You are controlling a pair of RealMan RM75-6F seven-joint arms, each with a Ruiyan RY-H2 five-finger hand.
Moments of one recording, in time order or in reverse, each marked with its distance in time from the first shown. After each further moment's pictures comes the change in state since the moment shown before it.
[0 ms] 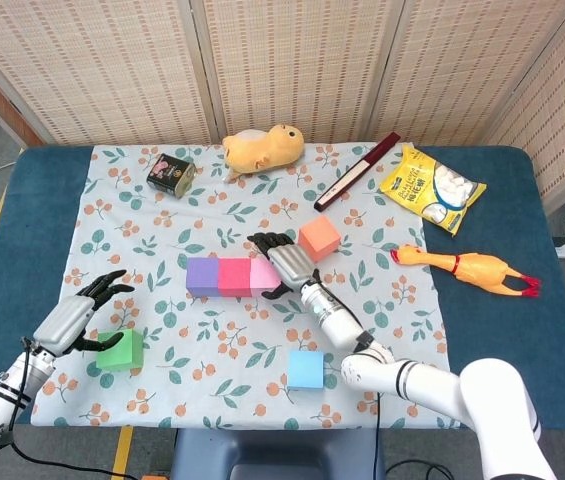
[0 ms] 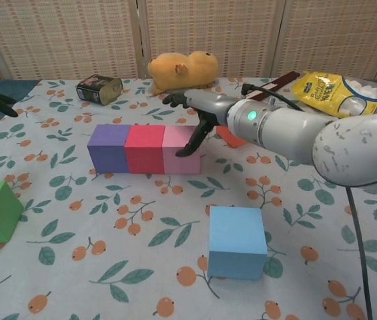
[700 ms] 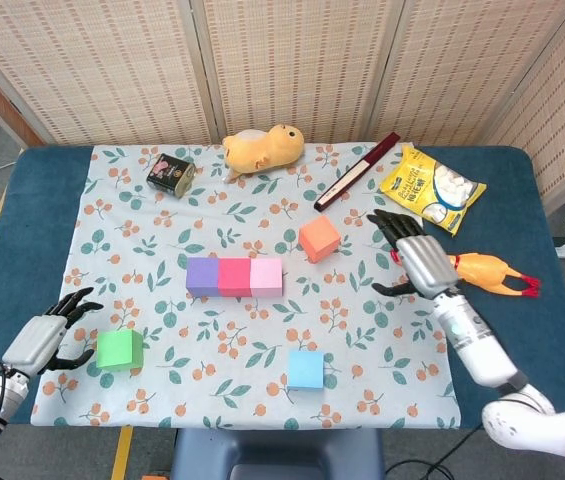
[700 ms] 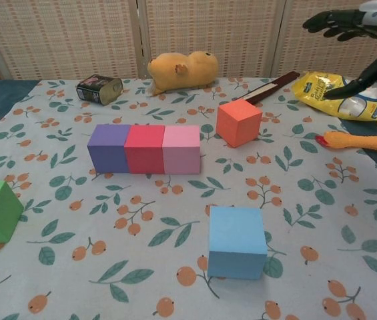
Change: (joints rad) left arm 0.101 0.055 0.041 -0.069 -0.073 0.024 0.178; right arm -0.428 0.707 -0.123 -0.698 -0.177 0.318 0.087
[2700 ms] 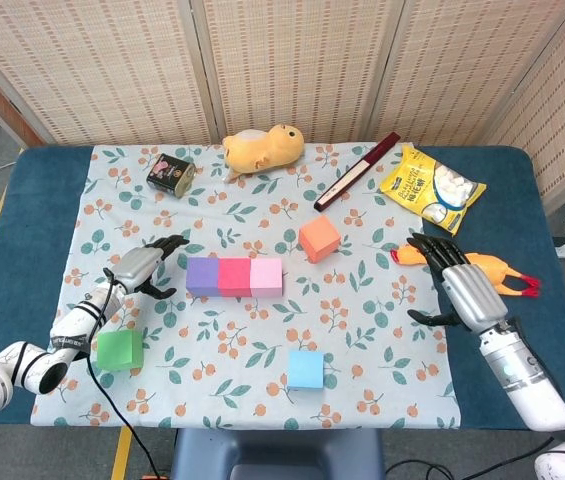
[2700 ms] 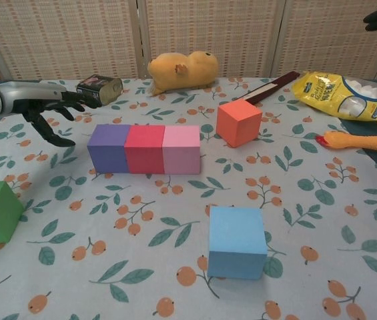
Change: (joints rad) left arm -0.464 -0.264 -0.217 0.323 -0.171 -0.574 -0.097; right arm -0.176 0.108 -0.093 -0.047 -0.241 0.151 0.192
